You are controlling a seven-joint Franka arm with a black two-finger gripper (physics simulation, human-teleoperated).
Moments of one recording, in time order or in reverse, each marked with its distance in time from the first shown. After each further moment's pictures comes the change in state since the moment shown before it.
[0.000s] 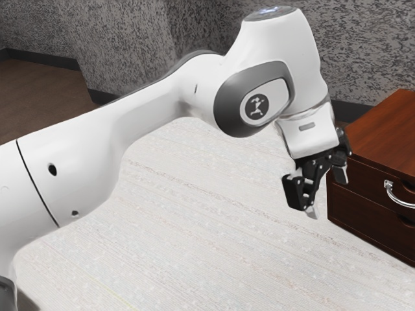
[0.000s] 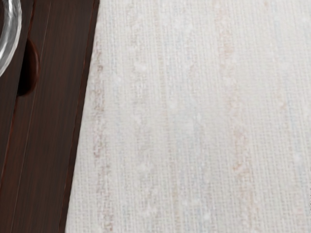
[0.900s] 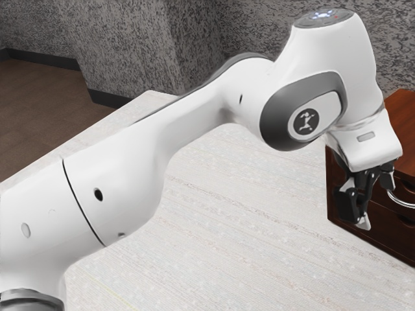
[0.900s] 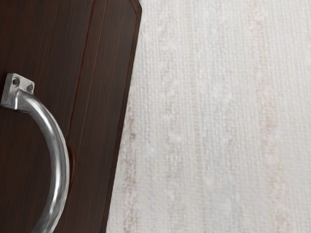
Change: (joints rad) arm -0.117 0.174 0.020 0.250 0.060 -0.021 -0.156
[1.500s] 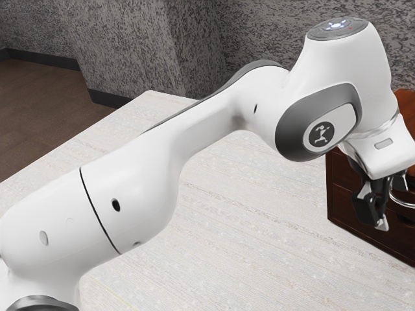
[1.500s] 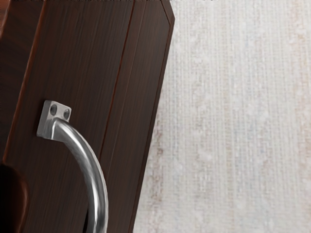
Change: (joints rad) arm -0.027 0.051 0.007 0.046 0.030 0.058 -0.061
